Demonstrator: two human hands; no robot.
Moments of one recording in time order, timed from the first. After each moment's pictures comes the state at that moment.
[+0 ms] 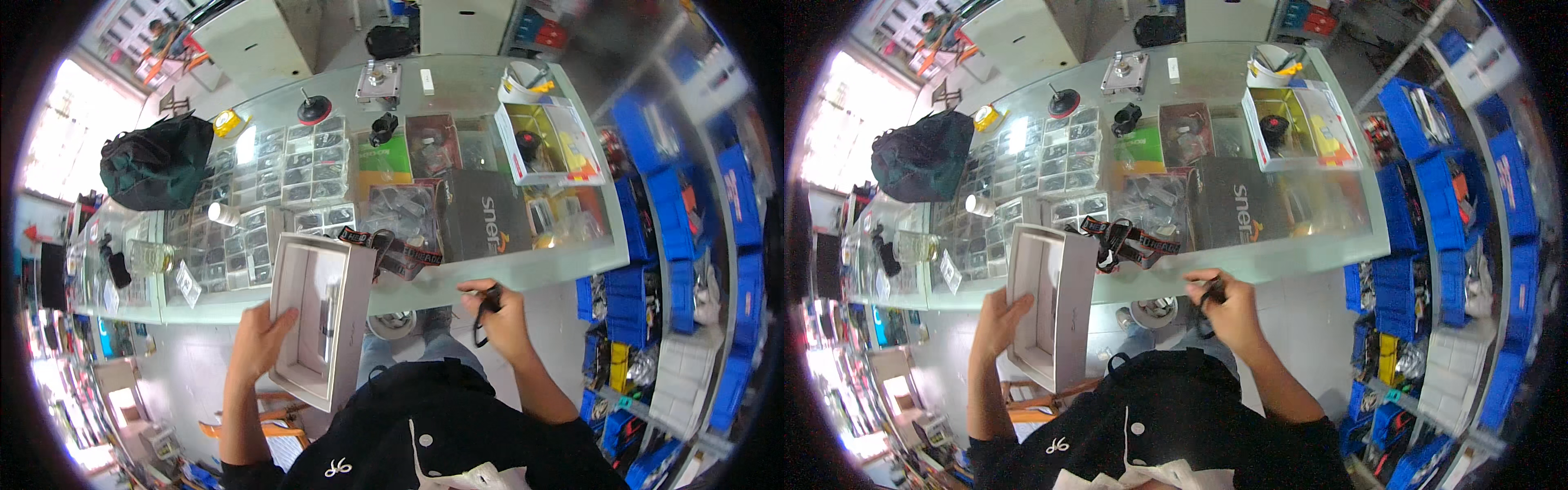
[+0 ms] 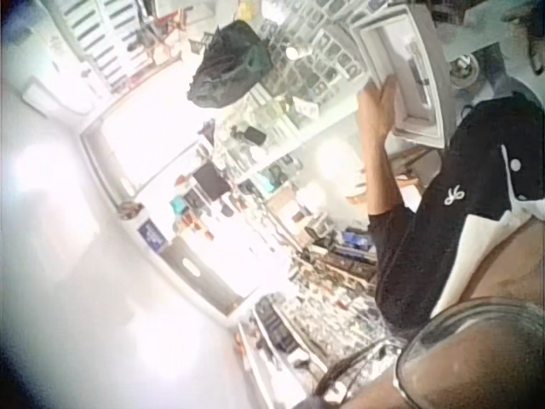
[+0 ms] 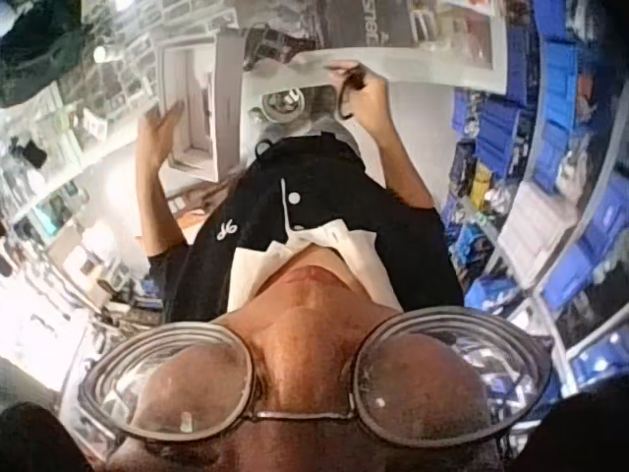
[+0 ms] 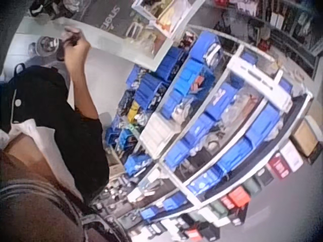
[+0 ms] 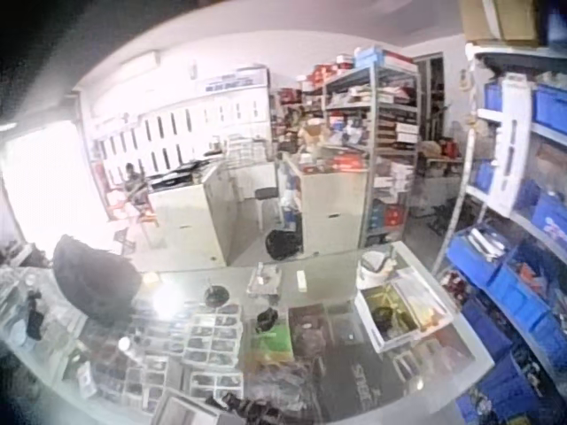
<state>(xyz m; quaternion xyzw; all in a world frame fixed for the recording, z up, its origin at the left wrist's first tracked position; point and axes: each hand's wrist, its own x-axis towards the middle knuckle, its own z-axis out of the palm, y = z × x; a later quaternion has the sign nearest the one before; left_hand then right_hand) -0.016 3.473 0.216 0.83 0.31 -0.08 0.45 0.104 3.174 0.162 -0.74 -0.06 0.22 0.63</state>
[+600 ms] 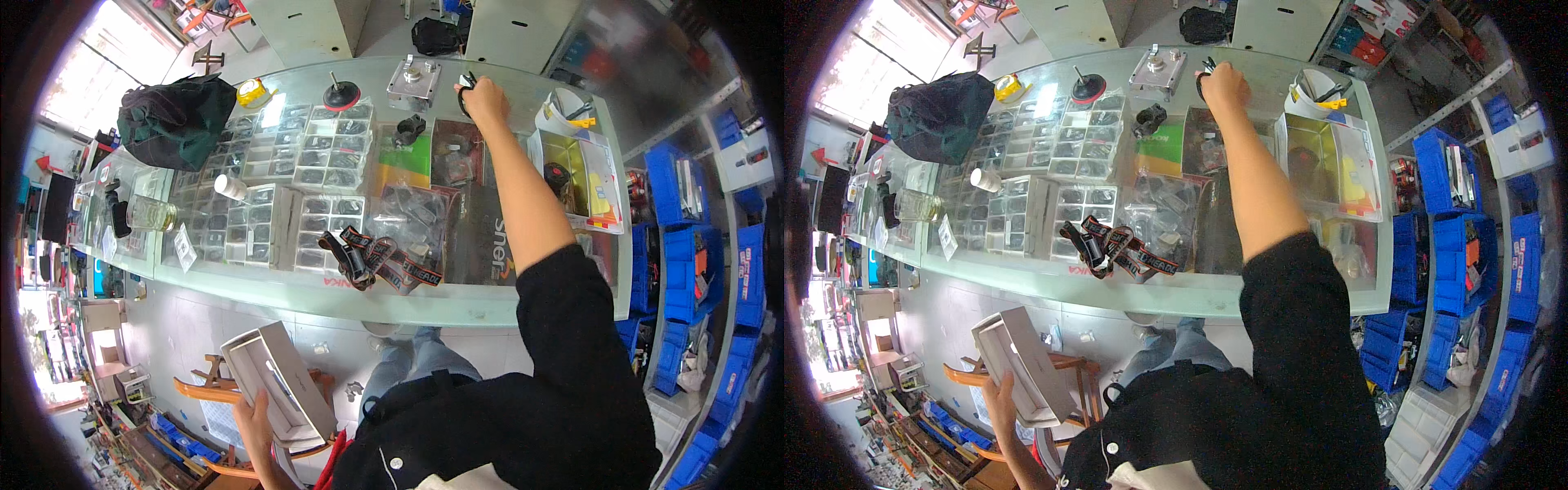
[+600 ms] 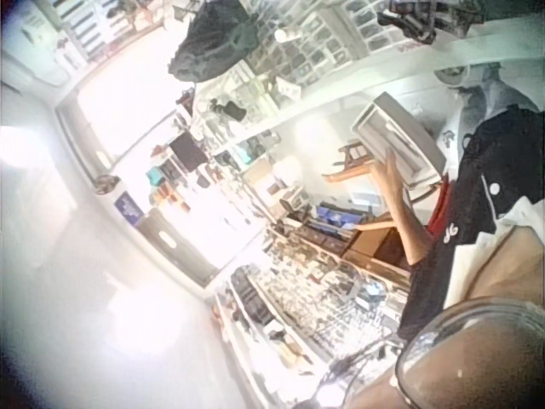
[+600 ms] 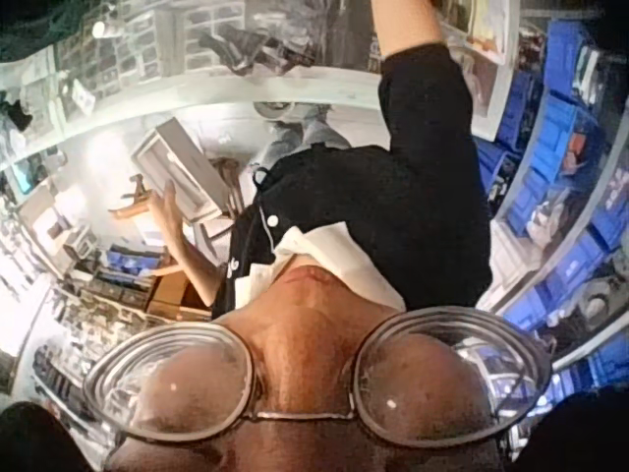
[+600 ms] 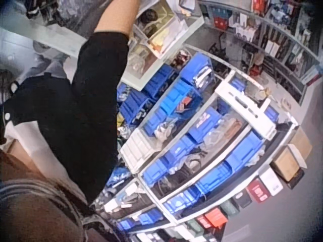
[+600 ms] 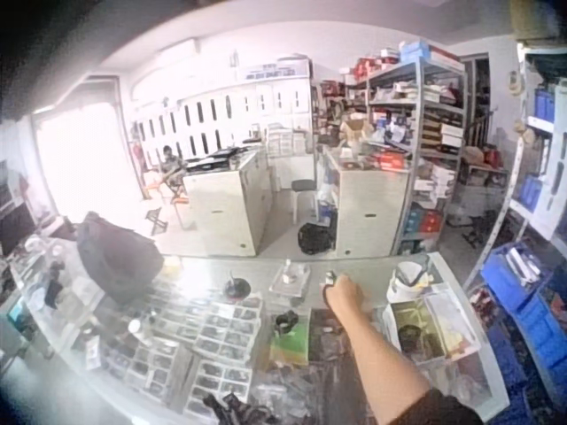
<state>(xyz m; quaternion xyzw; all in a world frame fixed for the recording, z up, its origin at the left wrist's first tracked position) -0.157 3.387 0.190 0.72 0.58 0.10 0.36 0.441 3.336 0.111 -0.95 -0.11 -0.02 0.28</state>
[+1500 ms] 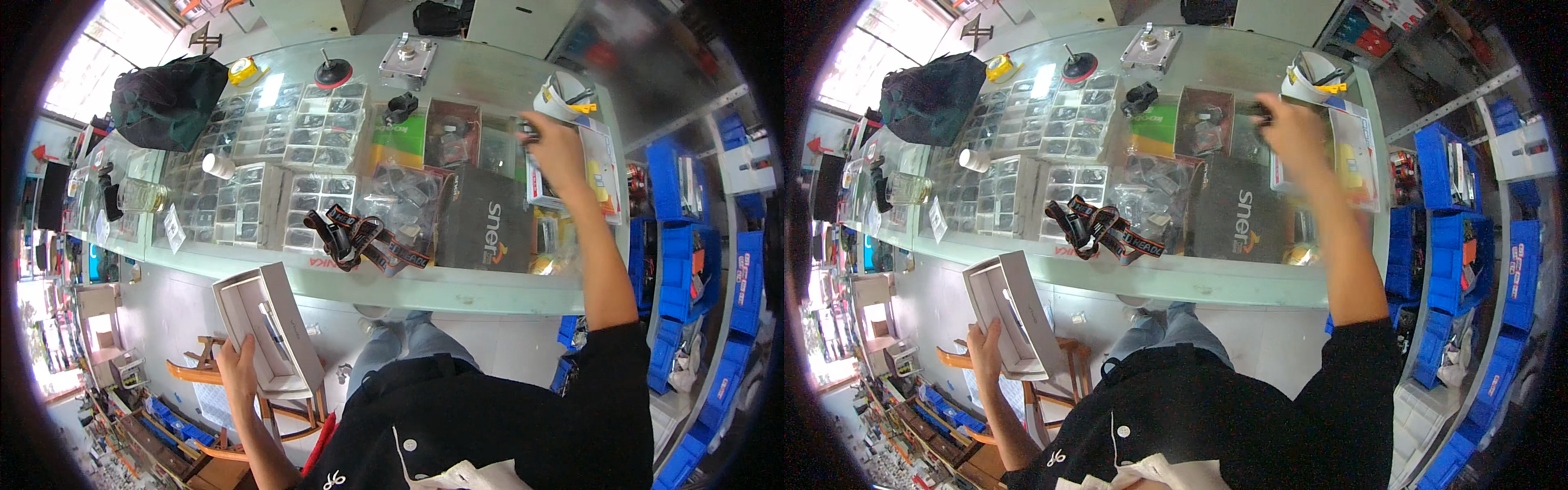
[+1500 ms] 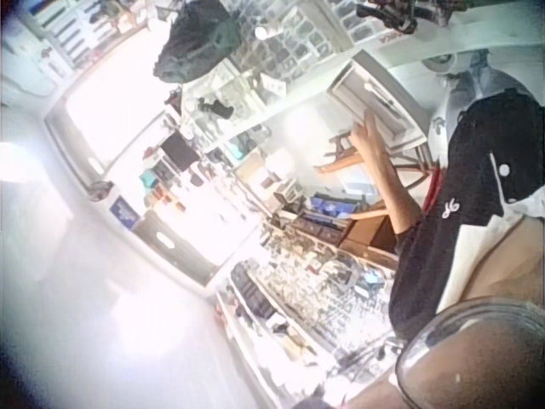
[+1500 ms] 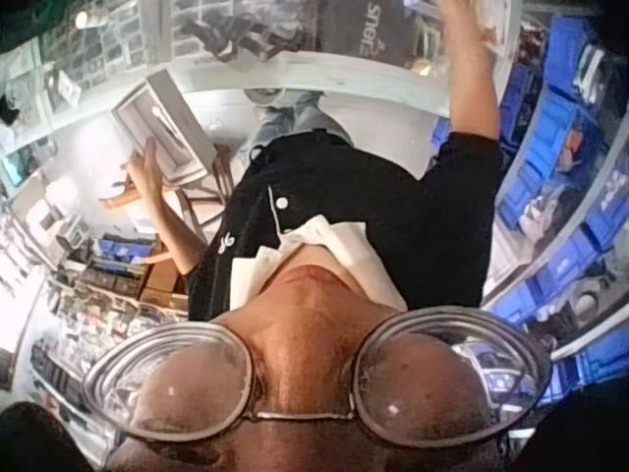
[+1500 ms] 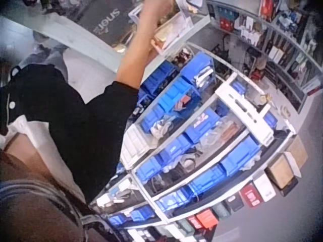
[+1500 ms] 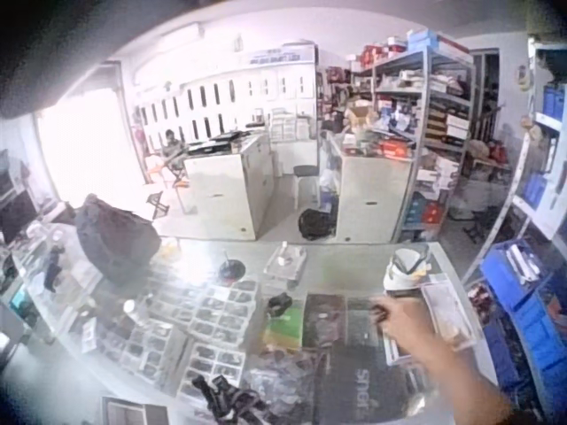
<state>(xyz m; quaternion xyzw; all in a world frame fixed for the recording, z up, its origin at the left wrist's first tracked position) -0.095 3.410 0.183 0.78 0.53 0.10 0.33 0.377 3.183 0.151 -0.90 -0.36 -0.06 0.23</state>
